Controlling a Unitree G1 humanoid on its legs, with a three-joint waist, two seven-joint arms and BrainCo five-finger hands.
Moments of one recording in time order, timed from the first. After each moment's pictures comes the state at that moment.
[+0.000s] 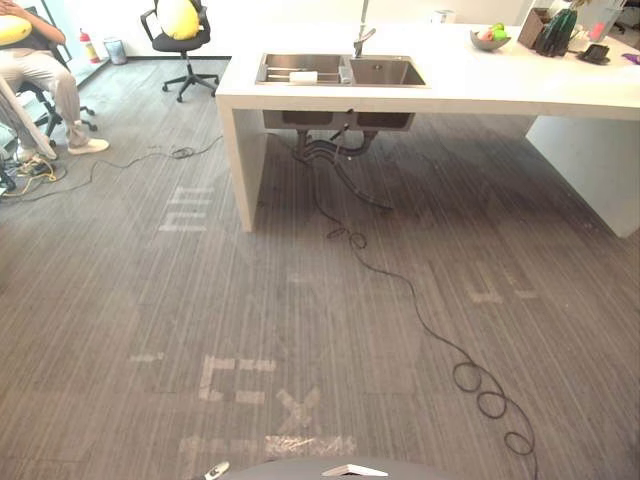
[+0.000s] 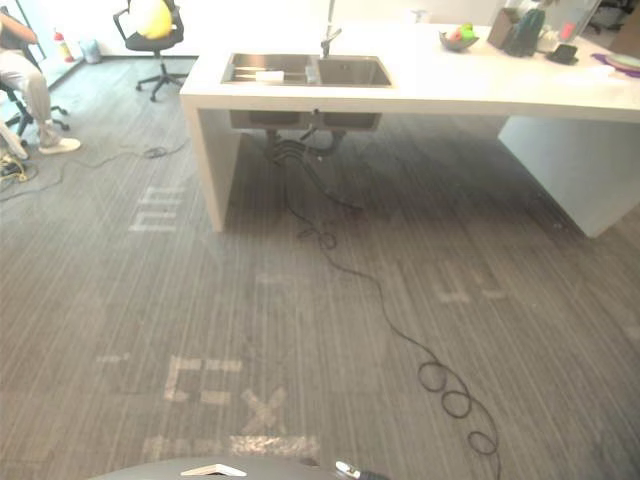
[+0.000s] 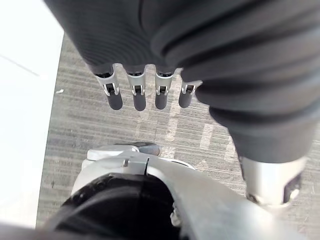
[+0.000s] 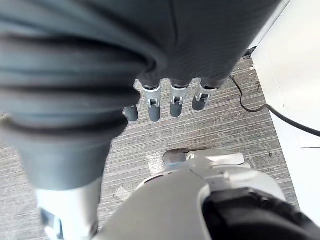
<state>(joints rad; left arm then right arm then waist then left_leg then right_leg) 0.16 0.14 0.07 1.08 -0.02 0.21 -0.15 0.09 -0.15 -0.16 1.11 0.07 0.18 0.12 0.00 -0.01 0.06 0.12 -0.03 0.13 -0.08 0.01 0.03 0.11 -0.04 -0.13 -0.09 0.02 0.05</state>
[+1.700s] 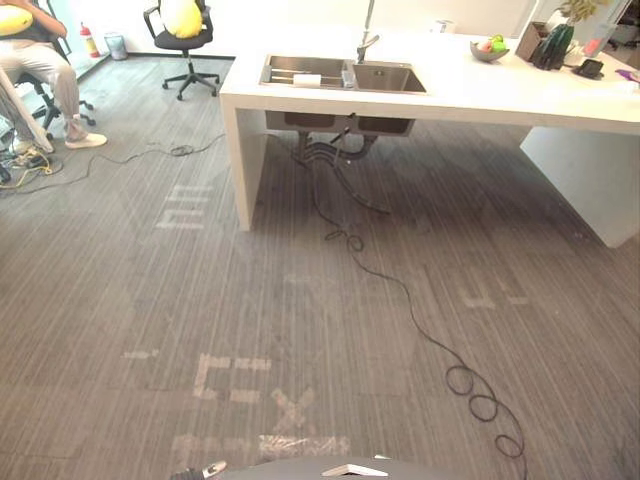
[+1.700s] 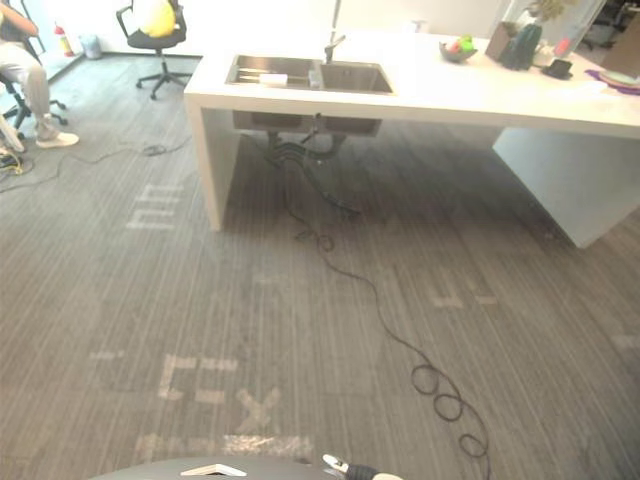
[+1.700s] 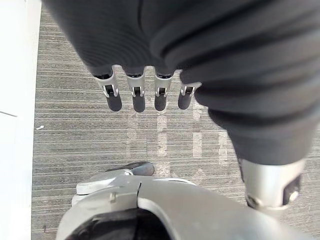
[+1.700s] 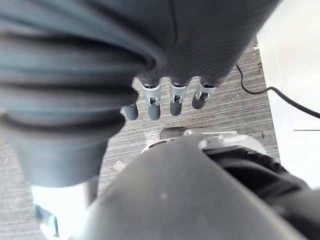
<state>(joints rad) 0.15 0.15 0.06 1.08 0.08 0.16 -0.07 0.07 -0.15 -0.13 1.12 0.13 0.26 0.24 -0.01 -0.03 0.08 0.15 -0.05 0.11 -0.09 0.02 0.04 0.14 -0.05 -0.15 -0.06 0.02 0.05</state>
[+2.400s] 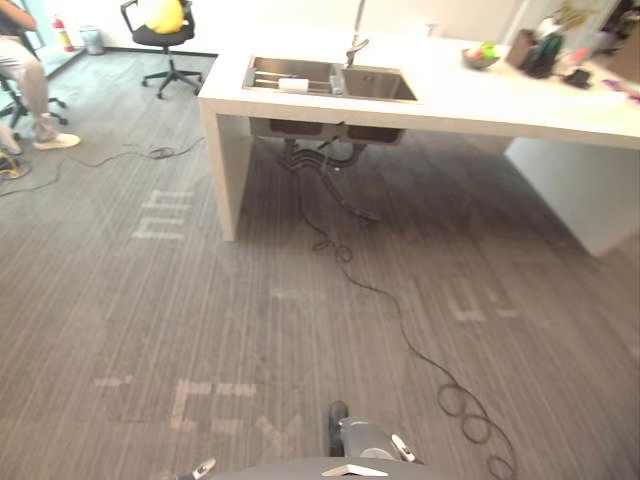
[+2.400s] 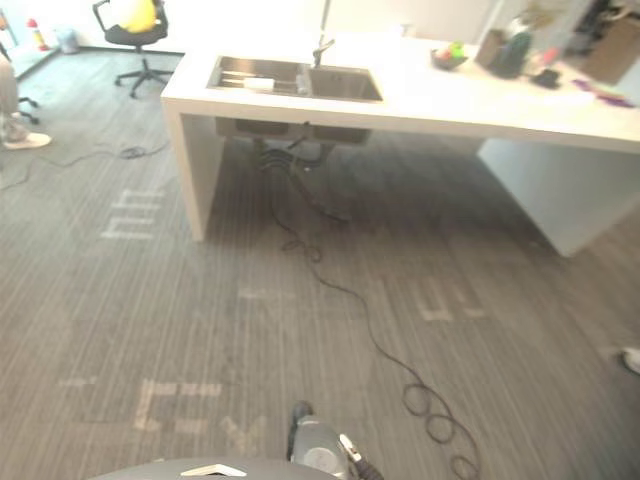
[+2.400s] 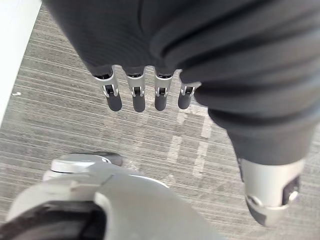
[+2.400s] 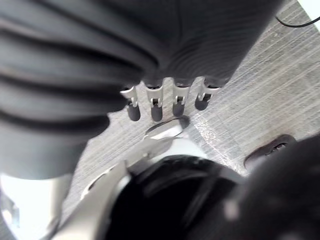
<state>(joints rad) 0.17 0.08 0.30 1.00 0.08 0.21 -0.04 0.18 -0.10 -0.26 1.00 0.35 0.20 0.28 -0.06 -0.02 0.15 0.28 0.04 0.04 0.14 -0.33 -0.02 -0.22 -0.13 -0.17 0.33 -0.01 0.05</state>
